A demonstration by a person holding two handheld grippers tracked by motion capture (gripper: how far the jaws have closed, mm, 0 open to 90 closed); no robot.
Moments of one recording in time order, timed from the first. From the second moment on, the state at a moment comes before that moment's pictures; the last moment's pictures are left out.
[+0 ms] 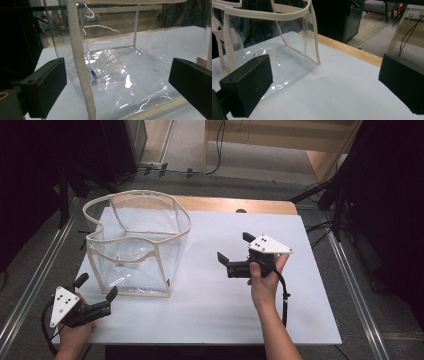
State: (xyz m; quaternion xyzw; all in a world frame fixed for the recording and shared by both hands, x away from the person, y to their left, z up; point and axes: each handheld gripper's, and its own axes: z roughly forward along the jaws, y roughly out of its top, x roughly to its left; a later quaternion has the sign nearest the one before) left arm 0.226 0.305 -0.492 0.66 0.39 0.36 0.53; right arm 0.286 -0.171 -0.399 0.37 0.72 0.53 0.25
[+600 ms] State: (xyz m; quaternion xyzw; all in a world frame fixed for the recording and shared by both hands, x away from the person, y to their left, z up) left arm 0.226 0.305 -0.492 0.66 0.39 0.36 0.53; right arm 0.277 -0.195 -0.417 0.39 0.71 0.52 0.26
